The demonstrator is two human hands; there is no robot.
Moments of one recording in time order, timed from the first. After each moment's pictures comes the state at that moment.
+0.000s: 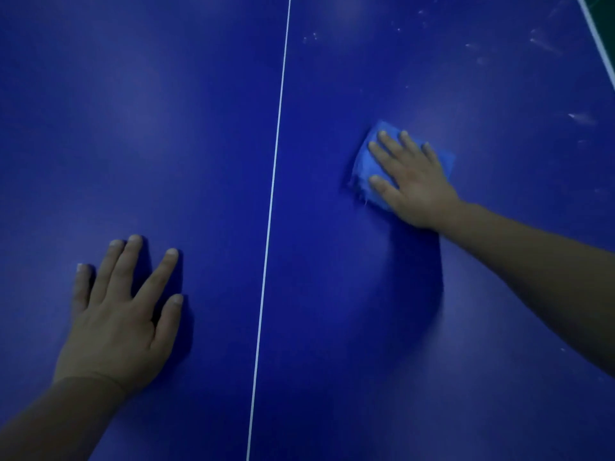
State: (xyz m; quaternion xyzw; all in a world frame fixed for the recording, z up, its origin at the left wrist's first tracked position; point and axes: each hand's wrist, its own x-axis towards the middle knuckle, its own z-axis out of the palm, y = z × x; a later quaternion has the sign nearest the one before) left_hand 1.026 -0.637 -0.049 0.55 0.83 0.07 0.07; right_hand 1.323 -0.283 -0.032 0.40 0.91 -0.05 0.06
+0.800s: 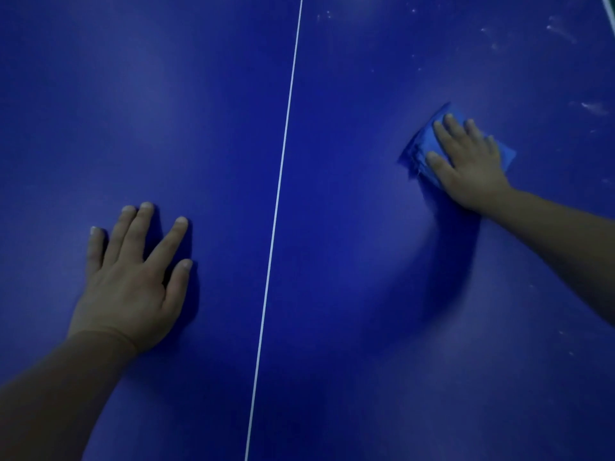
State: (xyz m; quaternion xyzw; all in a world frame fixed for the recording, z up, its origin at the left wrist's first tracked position) left_hand 1.028 -0.637 -0.048 0.55 0.83 0.08 0.08; right_hand 1.386 -0.250 -0.035 0.49 0.87 -0.04 0.05
